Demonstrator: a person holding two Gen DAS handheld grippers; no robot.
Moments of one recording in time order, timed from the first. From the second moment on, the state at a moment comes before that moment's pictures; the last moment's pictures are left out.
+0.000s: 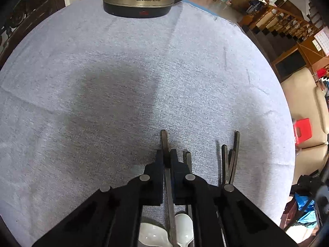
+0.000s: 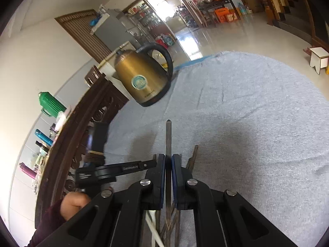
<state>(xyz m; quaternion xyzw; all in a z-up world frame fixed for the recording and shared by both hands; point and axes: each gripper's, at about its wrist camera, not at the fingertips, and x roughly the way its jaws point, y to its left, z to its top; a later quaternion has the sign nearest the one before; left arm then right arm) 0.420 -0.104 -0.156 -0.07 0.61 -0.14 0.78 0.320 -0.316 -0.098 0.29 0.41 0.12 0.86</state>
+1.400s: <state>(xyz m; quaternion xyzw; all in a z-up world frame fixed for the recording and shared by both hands) 0.091 -0.008 0.093 -0.09 0.24 -0.20 0.94 0.108 -0.188 0.013 0.15 0.13 0.05 0.98</state>
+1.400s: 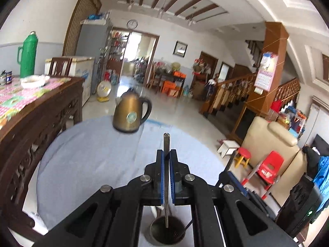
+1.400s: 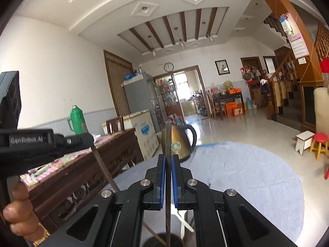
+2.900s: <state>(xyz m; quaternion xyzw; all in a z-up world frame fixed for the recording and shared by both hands) -0.061 0.009 0.091 -0.01 0.24 -0.07 0.97 -0.086 -0.255 0.067 0.18 0.11 -0.04 0.98</state>
